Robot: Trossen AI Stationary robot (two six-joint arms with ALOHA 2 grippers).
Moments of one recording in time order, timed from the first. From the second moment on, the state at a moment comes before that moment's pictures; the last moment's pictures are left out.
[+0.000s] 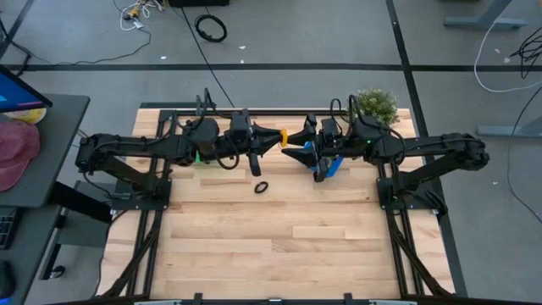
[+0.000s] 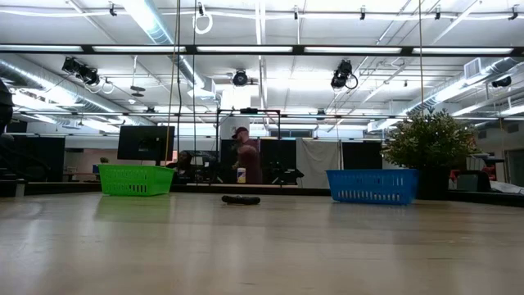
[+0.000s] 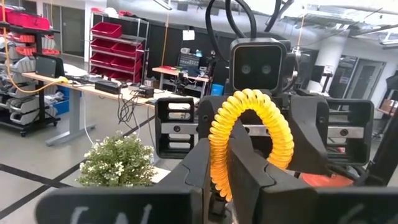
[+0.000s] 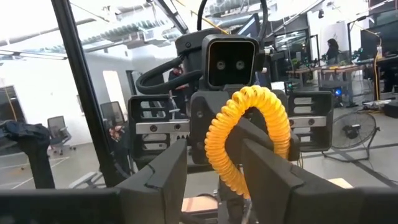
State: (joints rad) left arm 0.00 1.39 1.27 0.26 -0.22 -0.17; right arm -0.02 1.27 1.08 0.38 -0.10 0.20
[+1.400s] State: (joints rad) left arm -0.03 1.36 1.27 0.12 -0.30 -0.11; right arm -0.02 1.25 1.08 0.37 -0.14 0.22
